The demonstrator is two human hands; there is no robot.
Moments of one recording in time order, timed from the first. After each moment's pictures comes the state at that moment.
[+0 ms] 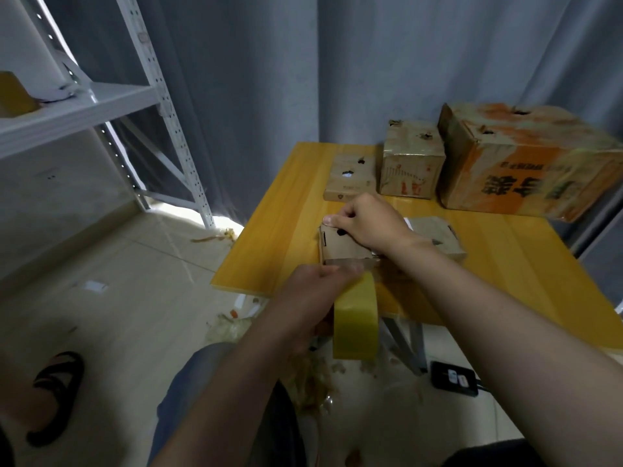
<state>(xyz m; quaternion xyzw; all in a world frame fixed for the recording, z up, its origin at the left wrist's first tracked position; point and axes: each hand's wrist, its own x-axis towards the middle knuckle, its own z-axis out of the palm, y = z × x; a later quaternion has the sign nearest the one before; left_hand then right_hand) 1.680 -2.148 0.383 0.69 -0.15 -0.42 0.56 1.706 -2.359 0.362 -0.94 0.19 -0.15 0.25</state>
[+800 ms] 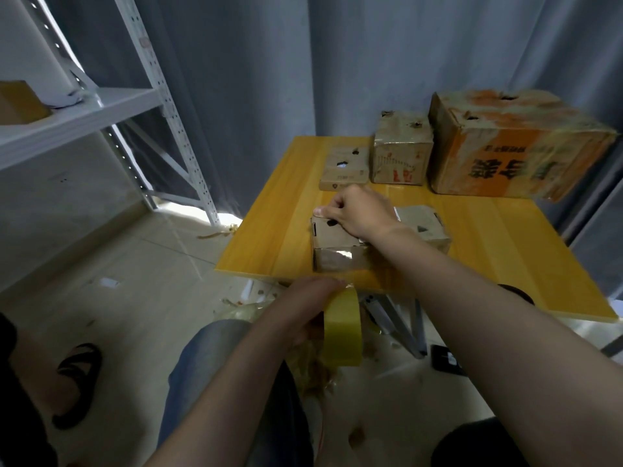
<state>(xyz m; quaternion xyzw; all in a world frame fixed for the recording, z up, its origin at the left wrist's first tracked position) 1.661 -2.146 0.361 0.72 -0.08 -0.46 0.52 1.693 -2.342 0.367 -0.94 0.22 -0.15 0.20</state>
